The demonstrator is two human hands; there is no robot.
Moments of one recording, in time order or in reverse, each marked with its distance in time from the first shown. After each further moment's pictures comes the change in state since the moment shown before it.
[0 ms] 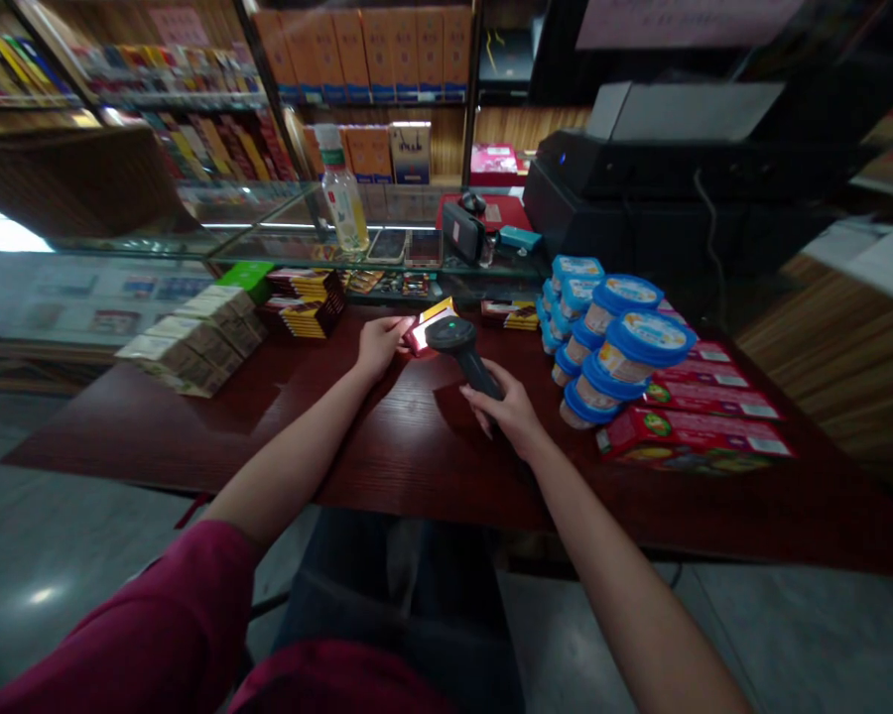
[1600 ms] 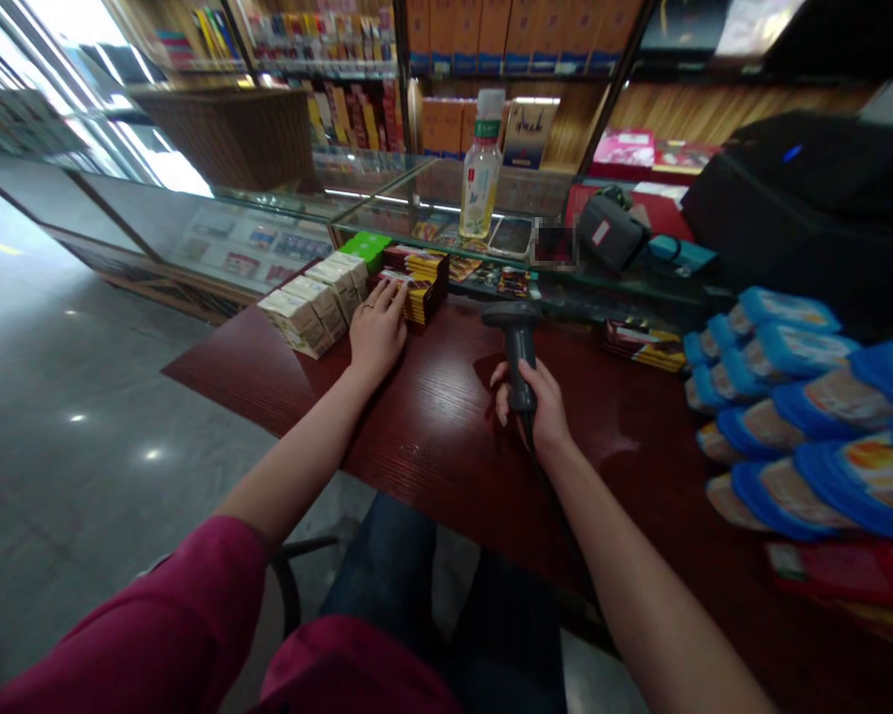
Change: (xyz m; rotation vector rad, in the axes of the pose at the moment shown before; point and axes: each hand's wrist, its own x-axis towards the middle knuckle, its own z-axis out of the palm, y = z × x) left_hand -0.046 0.016 -0.166 1.188 0.299 0.315; right_hand 0.057 0.012 0.109 0.338 -0.194 0.039
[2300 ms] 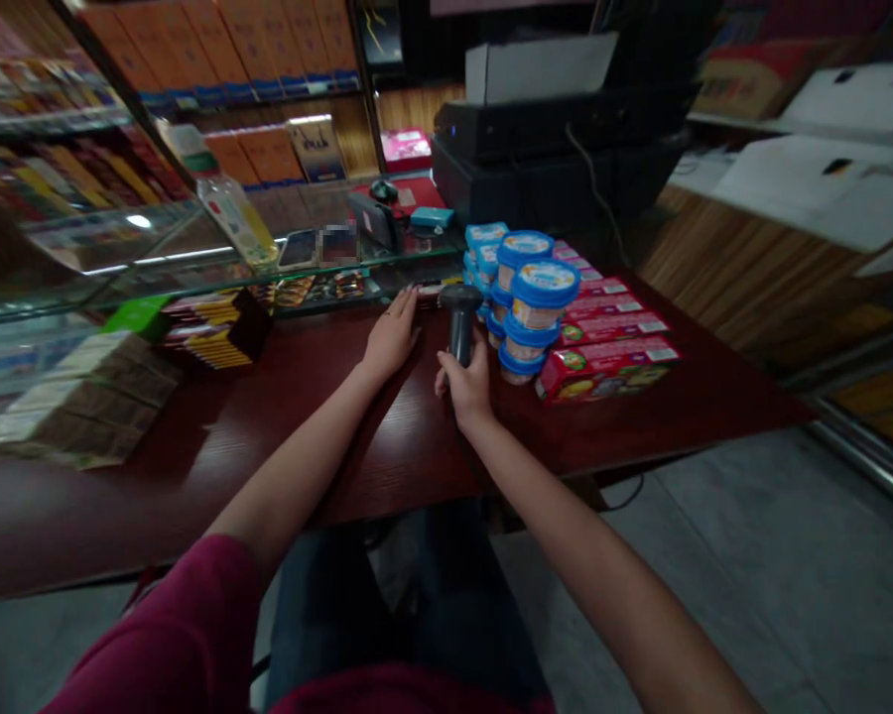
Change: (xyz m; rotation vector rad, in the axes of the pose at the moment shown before) left_hand 0.023 0.251 0.114 -0.365 -0.288 0.564; right_hand -0.068 -0.024 -0.091 -0.080 0.744 -0.316
